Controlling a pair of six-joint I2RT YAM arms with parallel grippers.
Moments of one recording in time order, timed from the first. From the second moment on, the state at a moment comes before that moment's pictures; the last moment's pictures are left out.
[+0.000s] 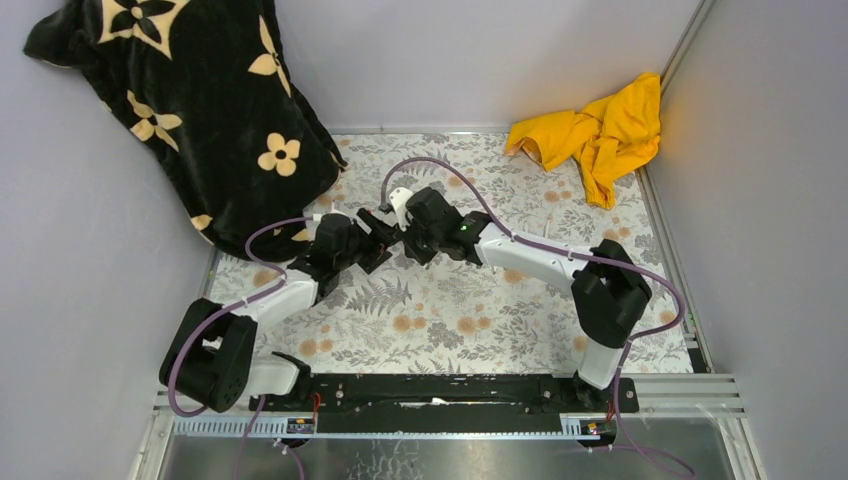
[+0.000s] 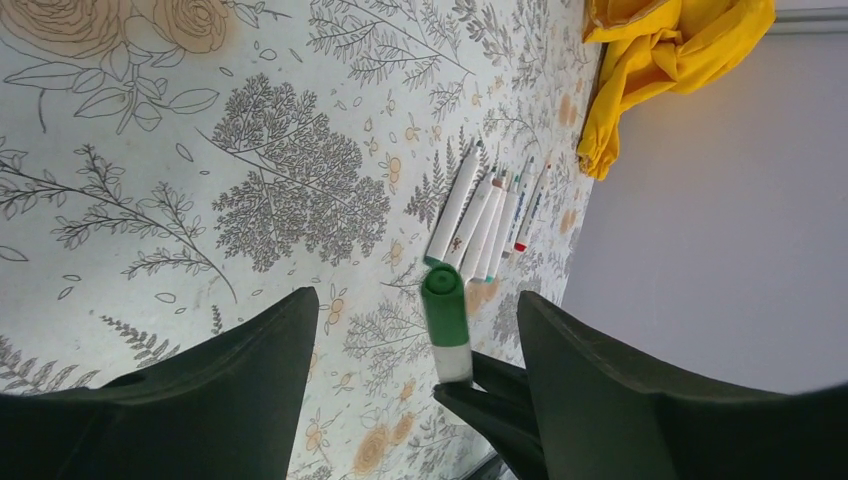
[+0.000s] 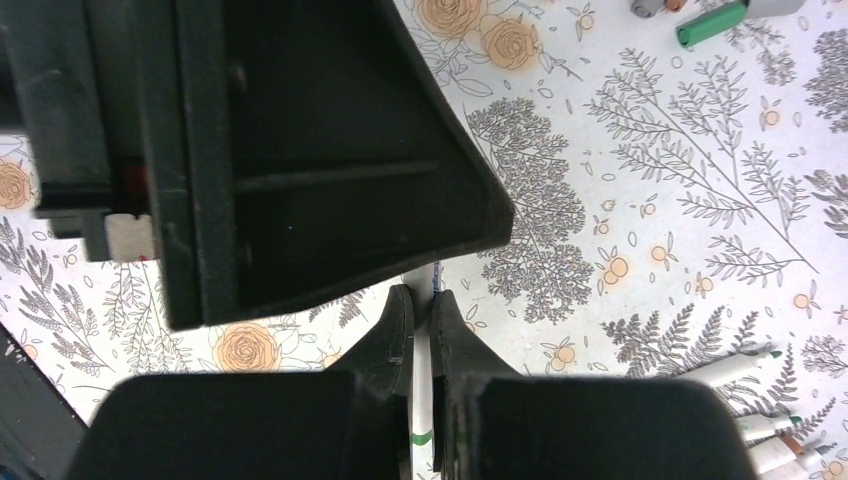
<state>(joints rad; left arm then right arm) -0.38 1.31 0.54 0.23 0.19 -1.18 0.90 1.80 1.35 -0.35 -0.05 -0.01</state>
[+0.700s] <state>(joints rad) -0.40 1.36 0.60 0.26 0.12 -1.21 0.87 1.73 1.28 -0.33 -0.07 0.00</state>
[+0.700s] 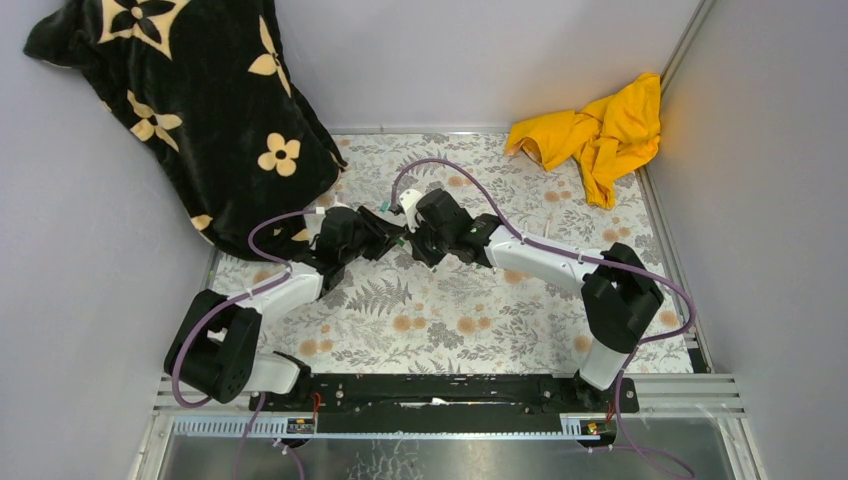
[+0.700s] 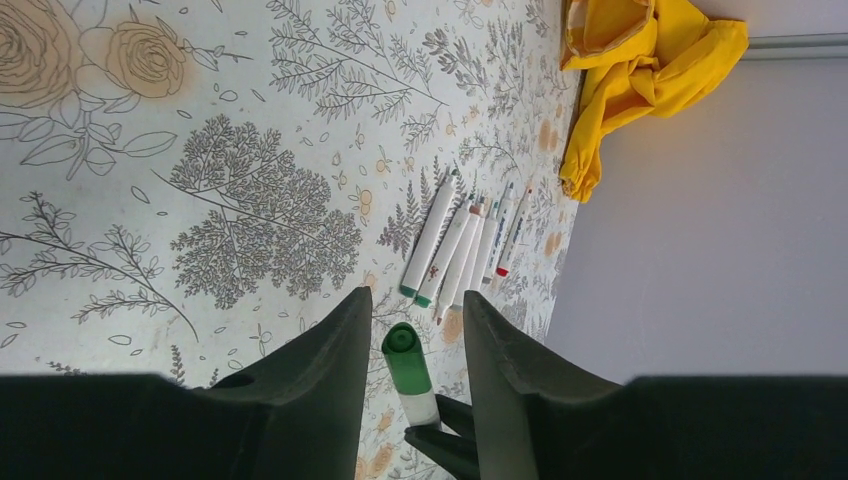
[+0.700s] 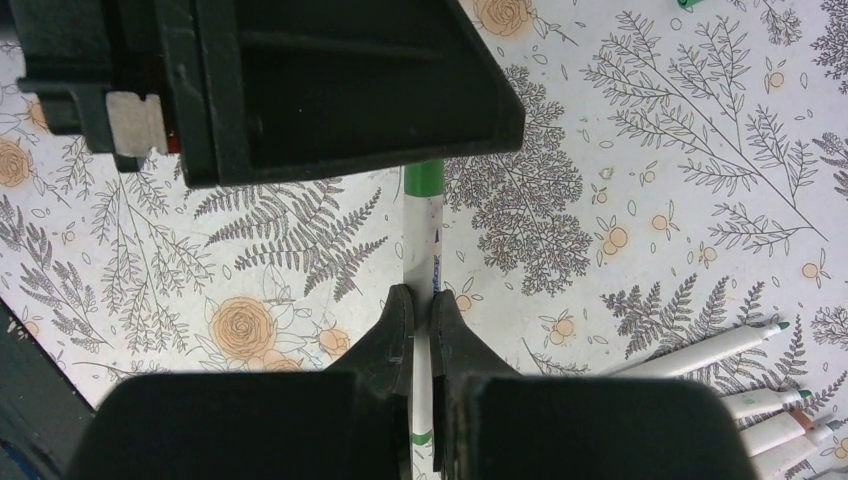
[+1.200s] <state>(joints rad) -0.43 1.37 0.61 0.28 0.12 -1.22 0.86 1.72 1.27 -0.32 -0.09 0.01</state>
